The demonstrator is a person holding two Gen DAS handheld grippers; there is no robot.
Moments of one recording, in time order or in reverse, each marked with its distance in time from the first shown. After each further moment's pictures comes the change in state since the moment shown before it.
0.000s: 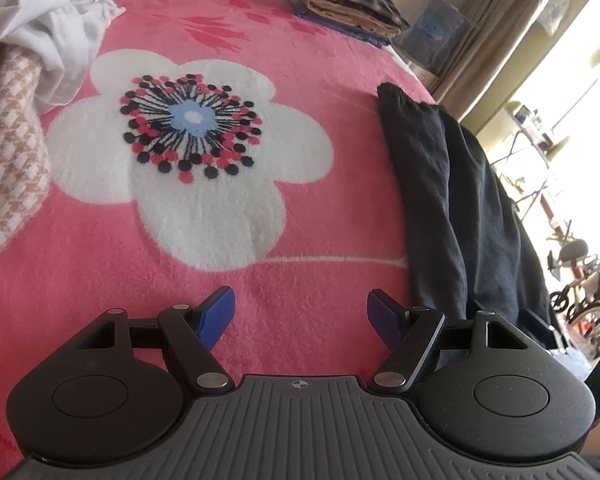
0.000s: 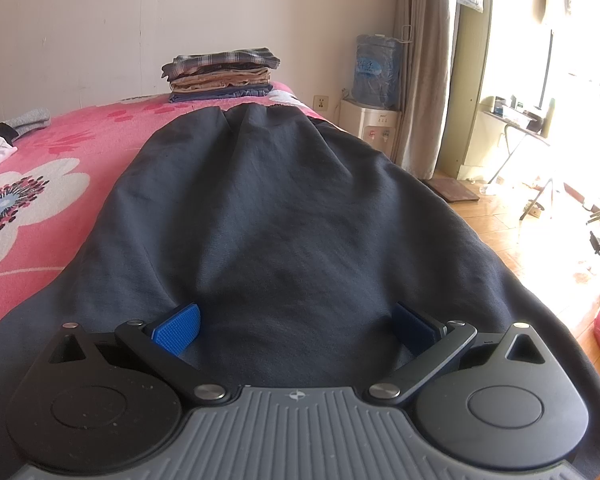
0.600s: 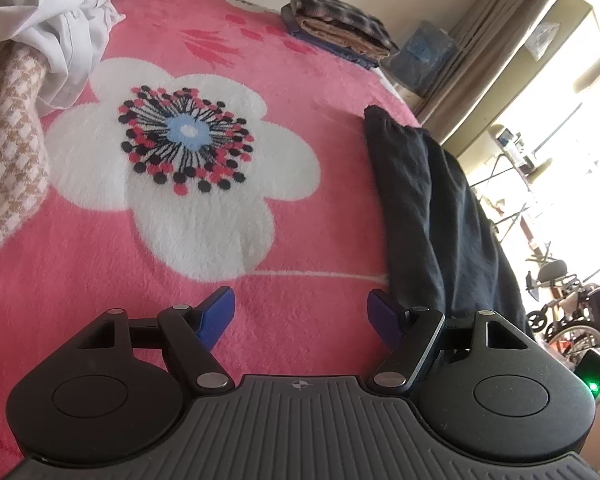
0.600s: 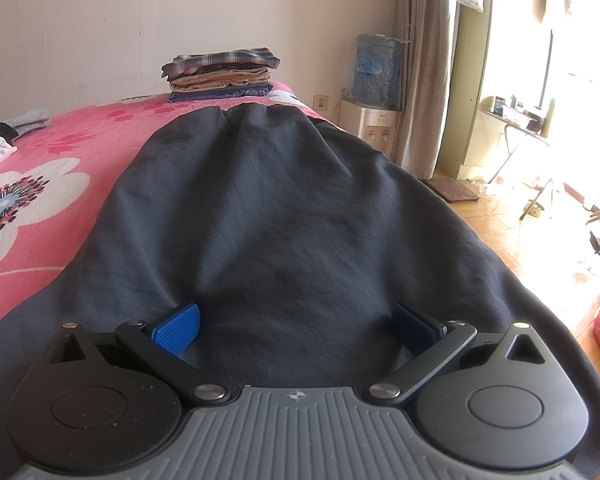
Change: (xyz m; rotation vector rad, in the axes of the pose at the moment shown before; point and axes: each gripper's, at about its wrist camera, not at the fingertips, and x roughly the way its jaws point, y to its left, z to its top) left arm -0.009 0.006 -0.001 -0.034 -0.057 -0.072; right arm -0.001 -0.001 0.000 -0.001 0.001 0.000
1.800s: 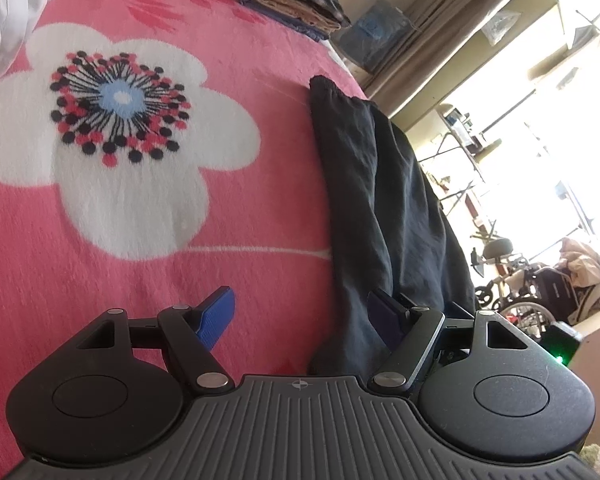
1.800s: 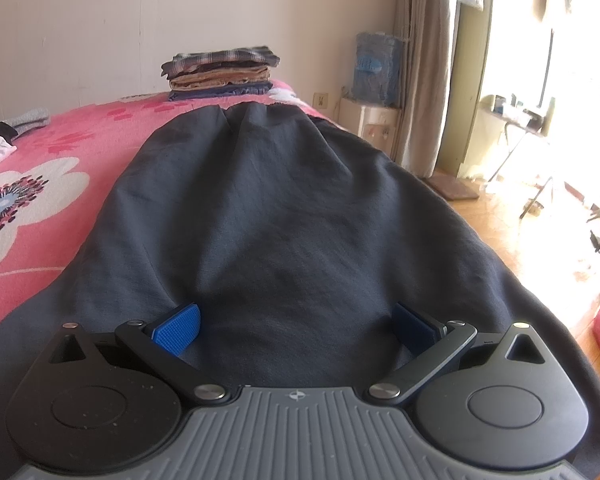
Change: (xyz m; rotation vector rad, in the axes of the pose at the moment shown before) left arm 0.017 -0.004 -0.003 0.001 0.093 -0.195; right arm 0.001 -0.003 0.005 0.006 0.027 0.018
